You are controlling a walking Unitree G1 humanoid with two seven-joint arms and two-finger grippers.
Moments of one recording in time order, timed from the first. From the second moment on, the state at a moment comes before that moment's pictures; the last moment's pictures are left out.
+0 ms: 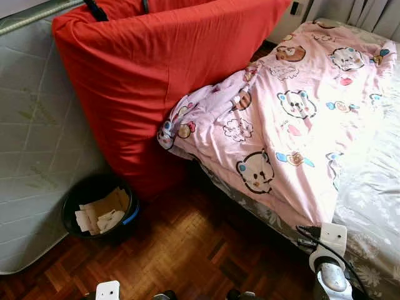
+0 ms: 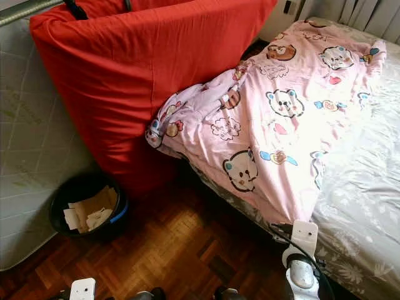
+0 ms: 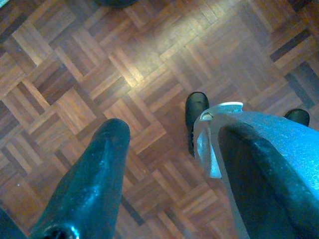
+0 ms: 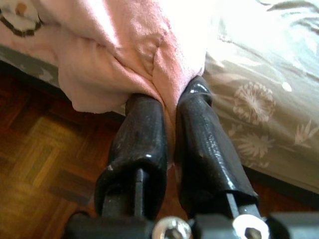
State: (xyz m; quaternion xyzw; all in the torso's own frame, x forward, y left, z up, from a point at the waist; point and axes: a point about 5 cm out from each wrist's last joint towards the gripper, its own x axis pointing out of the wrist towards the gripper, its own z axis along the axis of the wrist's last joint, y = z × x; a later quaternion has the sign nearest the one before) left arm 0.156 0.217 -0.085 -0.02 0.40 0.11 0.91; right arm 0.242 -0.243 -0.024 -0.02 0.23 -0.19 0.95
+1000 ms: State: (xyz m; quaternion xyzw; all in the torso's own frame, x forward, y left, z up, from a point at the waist) left arm 0.158 0.213 -0.085 -0.02 0.40 0.10 0.91; right arm 0.228 -0.225 -0.044 0.03 0.29 -0.13 0.95
